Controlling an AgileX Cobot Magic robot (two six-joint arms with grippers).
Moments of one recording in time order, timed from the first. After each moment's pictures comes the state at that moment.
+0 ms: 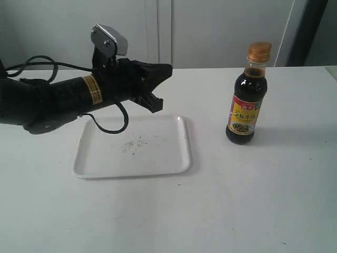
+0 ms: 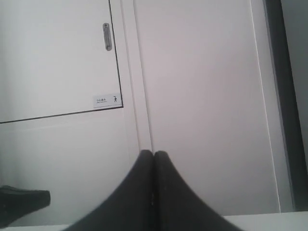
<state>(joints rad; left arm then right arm) -0.49 1.85 -1.03 0.74 -0.88 -0.50 0.14 0.01 -0.02 -0.04 -0.30 0.23</state>
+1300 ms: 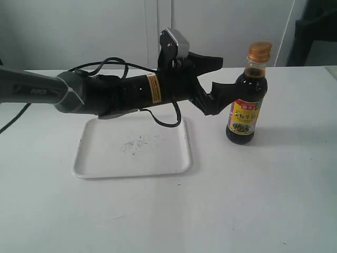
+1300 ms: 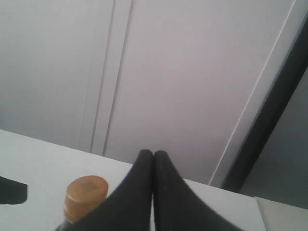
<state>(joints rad) -0.63 2.15 -1.47 0.95 -0.97 -0.74 0.12 1.12 -0.81 -0.04 -0.14 -0.15</state>
